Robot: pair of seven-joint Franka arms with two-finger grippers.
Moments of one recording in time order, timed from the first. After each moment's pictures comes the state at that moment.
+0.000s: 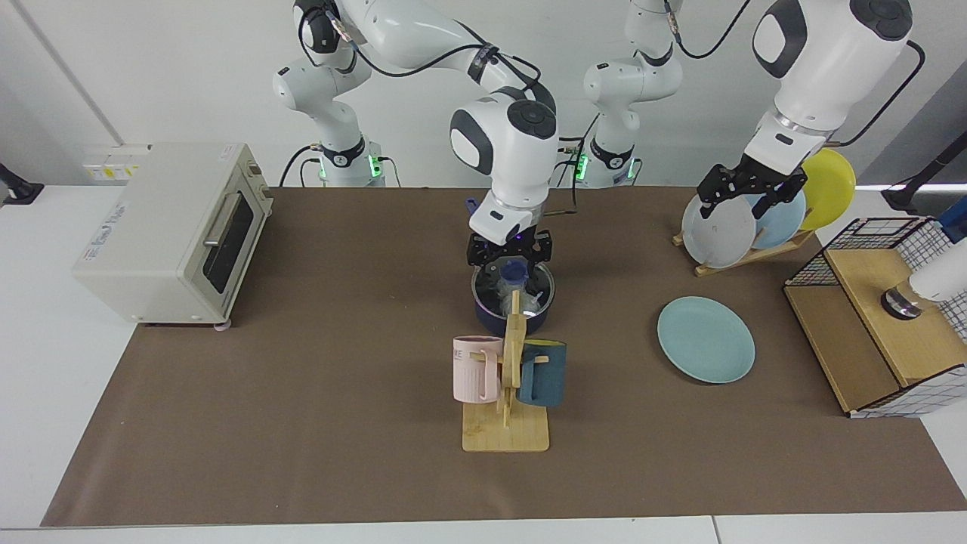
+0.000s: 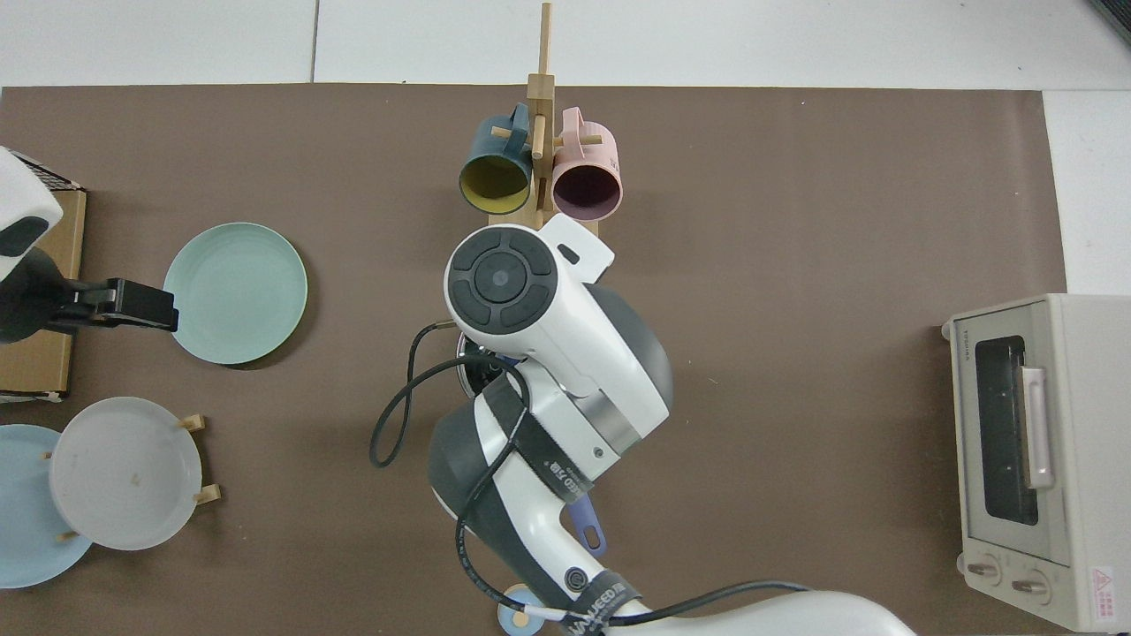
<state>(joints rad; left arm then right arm) 0.14 -0.02 -0.14 -1.66 -0.03 1.62 0.03 0.69 0.48 -0.08 -1.34 -0.04 1.85 0.58</state>
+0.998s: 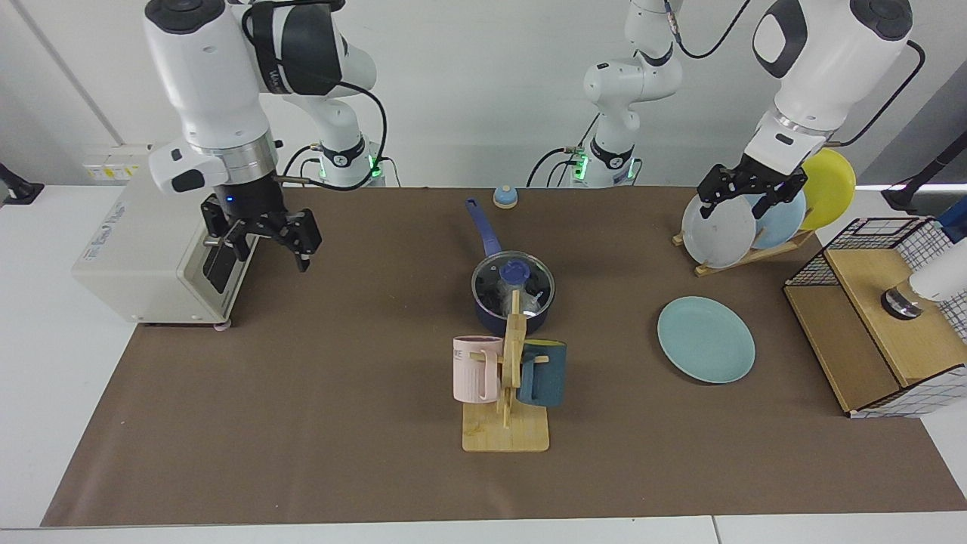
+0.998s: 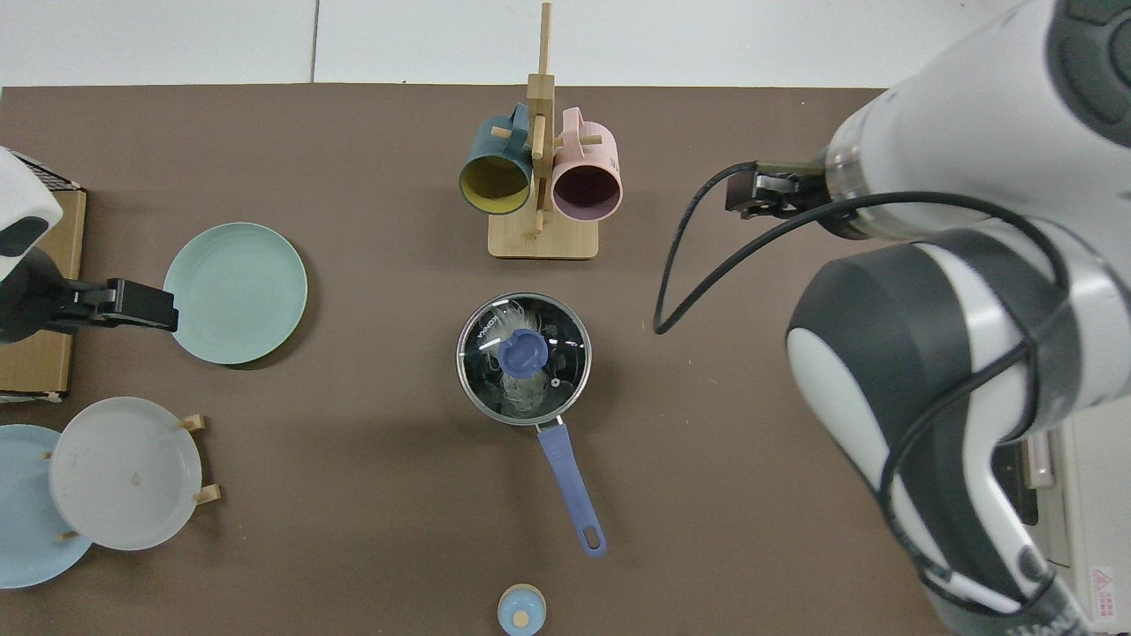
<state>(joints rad) 0.14 -0.02 -0.14 -1.66 -0.03 1.62 0.03 0.19 0.24 -0.13 -1.33 -0.04 1.71 0.32</state>
